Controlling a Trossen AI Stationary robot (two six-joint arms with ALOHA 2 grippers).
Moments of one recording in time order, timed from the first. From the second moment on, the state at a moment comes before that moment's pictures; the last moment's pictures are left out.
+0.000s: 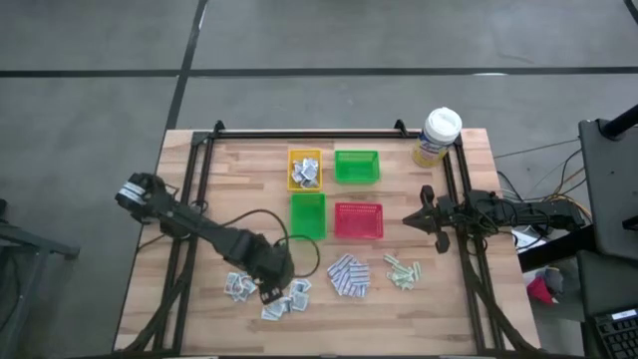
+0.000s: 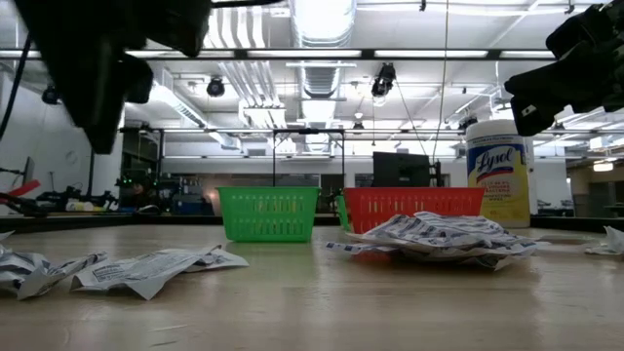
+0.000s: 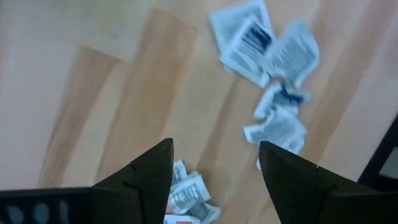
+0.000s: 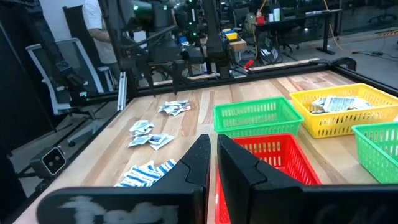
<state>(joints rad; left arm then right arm) -0.46 1.60 1.20 -0.90 0.03 -0.86 0.04 0.06 0.03 -0.02 -0.08 0.21</state>
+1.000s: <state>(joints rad) -0.62 1.65 1.01 -0.52 -0.12 -0.79 0.04 0.06 0.03 -0.02 -0.08 0.21</state>
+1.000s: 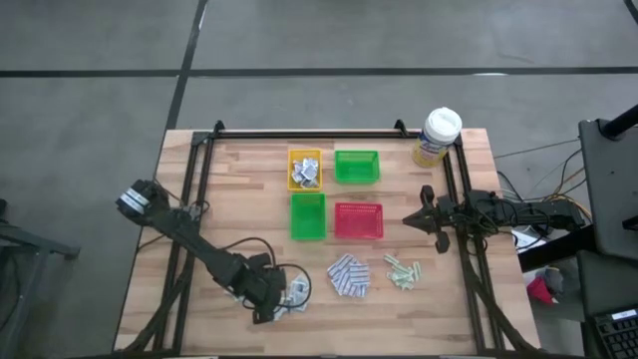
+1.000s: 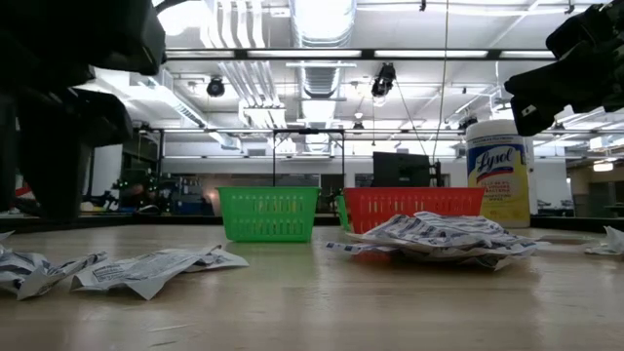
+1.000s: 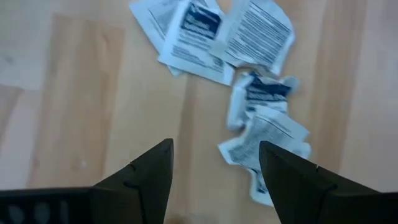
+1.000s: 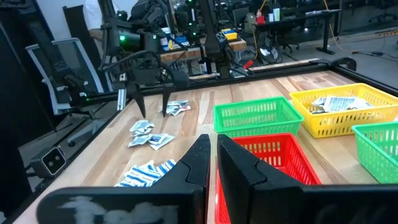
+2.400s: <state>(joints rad) -0.61 1.71 1.01 -0.51 -0.07 -0.81 0.04 0.06 0.03 -0.02 -0.08 0.21</state>
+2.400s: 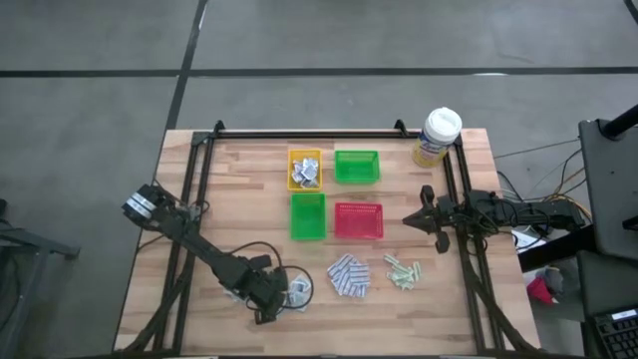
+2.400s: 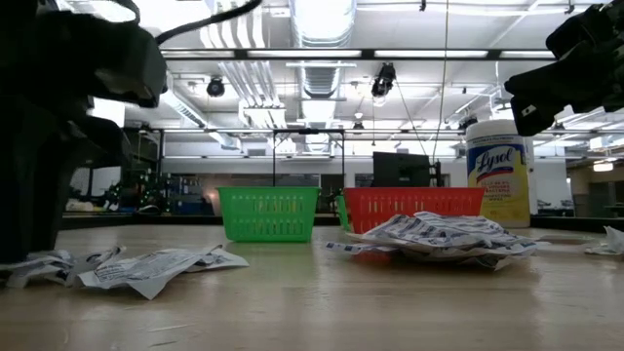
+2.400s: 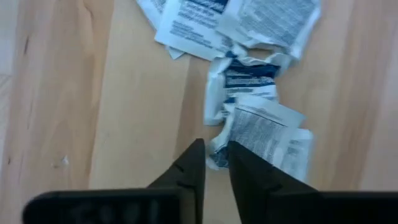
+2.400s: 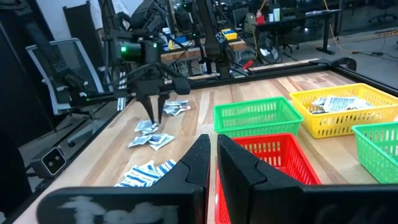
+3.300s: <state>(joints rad) -0.60 1.62 1.01 -0.52 -0.07 -0.74 0.04 0.06 0.03 -0.02 -0.08 0.21</state>
